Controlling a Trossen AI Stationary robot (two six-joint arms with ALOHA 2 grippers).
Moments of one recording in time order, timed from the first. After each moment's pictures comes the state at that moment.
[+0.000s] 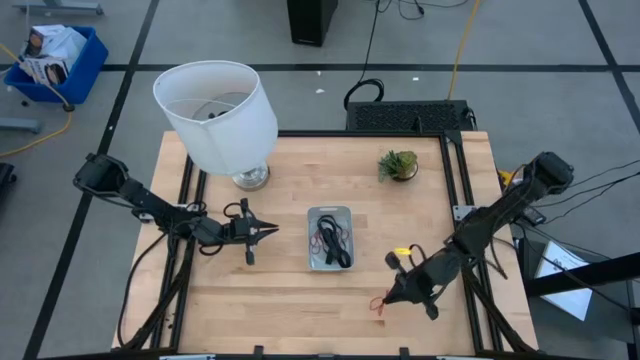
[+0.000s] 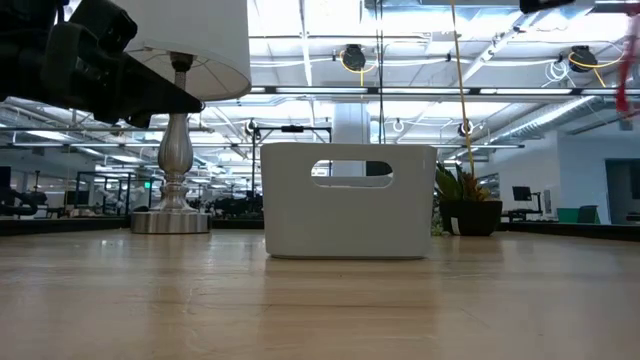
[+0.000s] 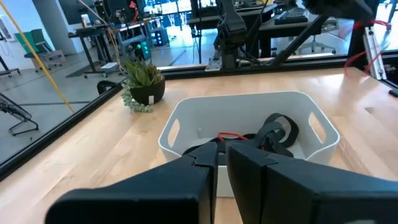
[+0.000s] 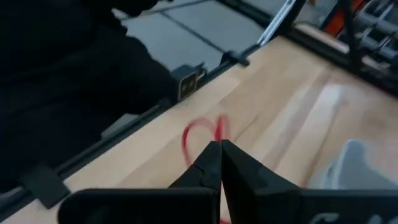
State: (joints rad) left arm -0.41 1.19 0.14 0.91 -0.55 0.03; right arm 0.68 1.21 0.61 0.15 0.08 -0.17
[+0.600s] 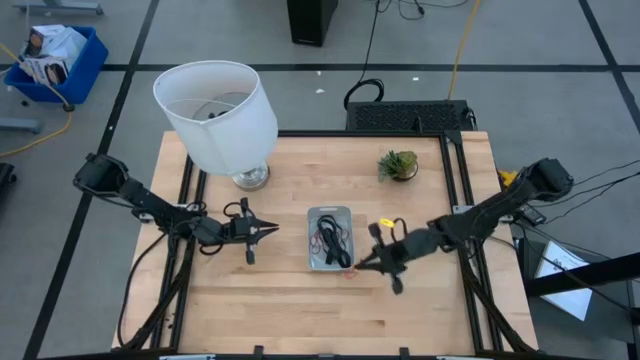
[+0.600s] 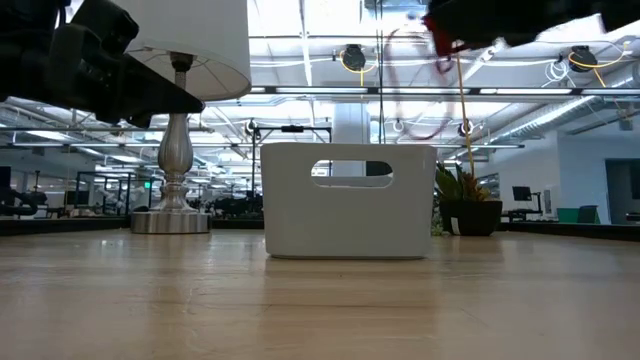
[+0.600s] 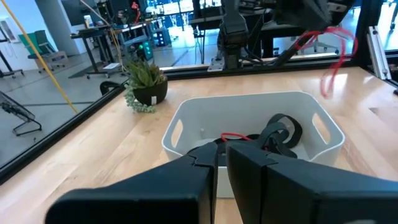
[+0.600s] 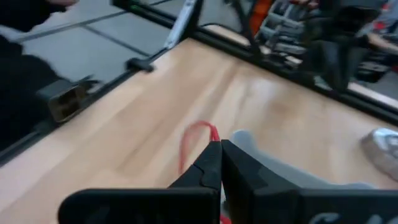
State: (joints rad) left arm -0.40 1.19 0.14 0.92 -0.55 0.04; right arm 0.41 1.30 0.61 0.34 0.11 -0.21
